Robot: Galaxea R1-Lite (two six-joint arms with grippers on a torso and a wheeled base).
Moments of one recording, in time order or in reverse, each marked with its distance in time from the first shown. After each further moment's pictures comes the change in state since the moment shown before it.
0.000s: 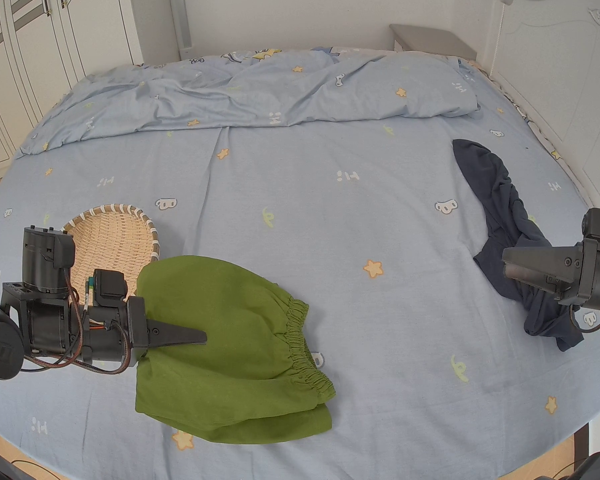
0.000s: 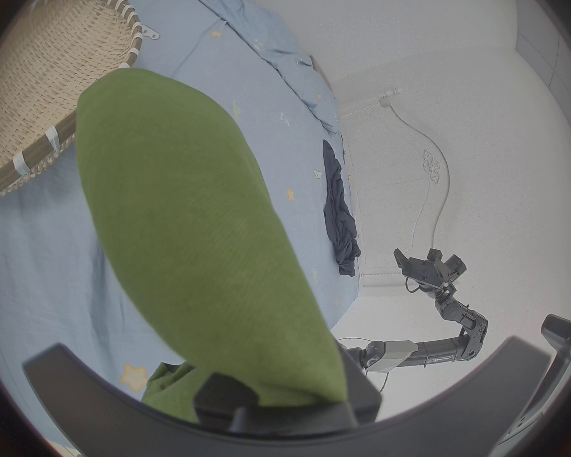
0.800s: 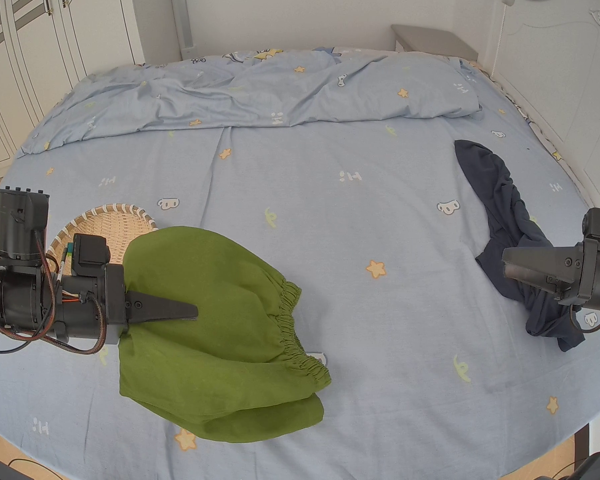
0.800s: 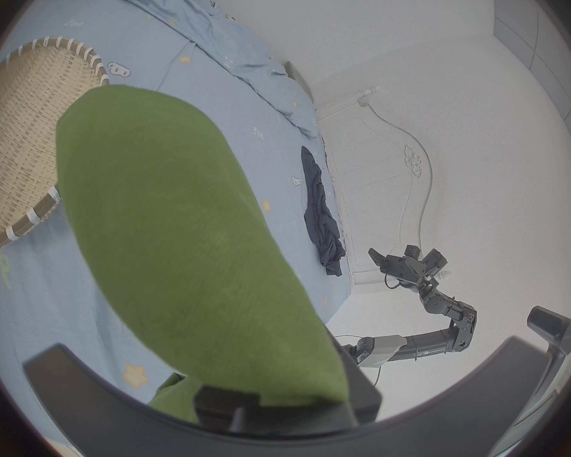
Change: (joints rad) left arm -0.029 -0.111 -0.157 0.209 0.003 0.036; right arm 0.001 -0.003 0.000 -0.001 -0.001 0.000
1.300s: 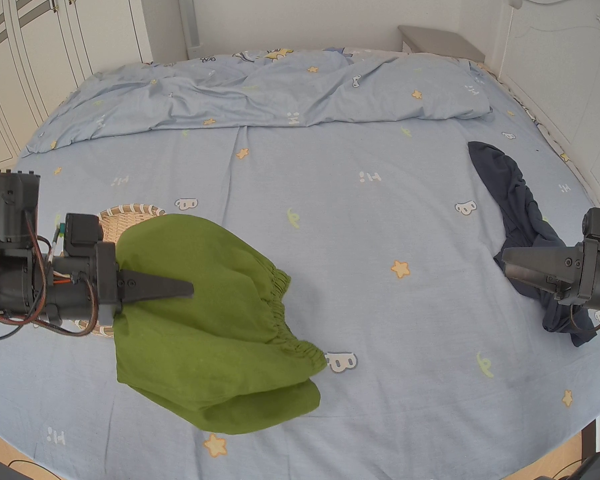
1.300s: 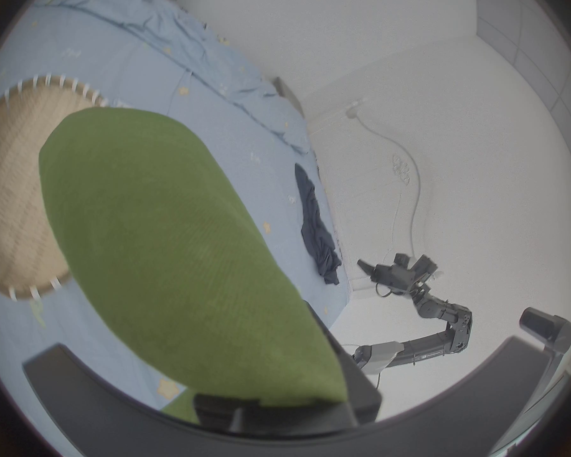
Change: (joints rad) left arm 0.010 -0.012 -0.054 0.003 -0.001 0.008; right arm 0.000 0.000 0.000 -0.001 0.000 -0.001
